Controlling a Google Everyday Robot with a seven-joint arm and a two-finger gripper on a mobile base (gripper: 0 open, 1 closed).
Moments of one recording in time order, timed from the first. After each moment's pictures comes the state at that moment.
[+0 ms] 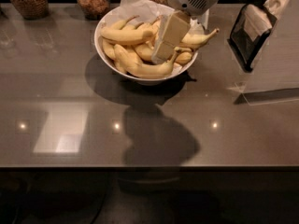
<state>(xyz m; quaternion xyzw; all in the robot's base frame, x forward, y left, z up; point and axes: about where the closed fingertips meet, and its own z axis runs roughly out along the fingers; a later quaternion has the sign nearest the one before) 0.574 -0.023 1.004 -0.67 0.67 0.06 0.32</state>
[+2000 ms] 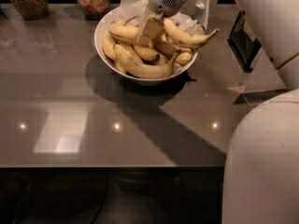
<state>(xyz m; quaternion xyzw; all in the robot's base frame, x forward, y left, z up) 0.659 0.008 0.949 -0.68 0.69 0.10 0.24</state>
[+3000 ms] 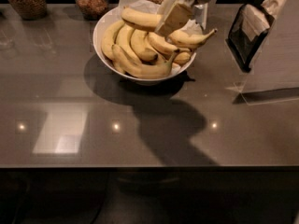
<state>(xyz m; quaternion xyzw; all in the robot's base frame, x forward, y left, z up) 0.604 -0.030 1.004 -0.69 0.66 0.11 0.29</state>
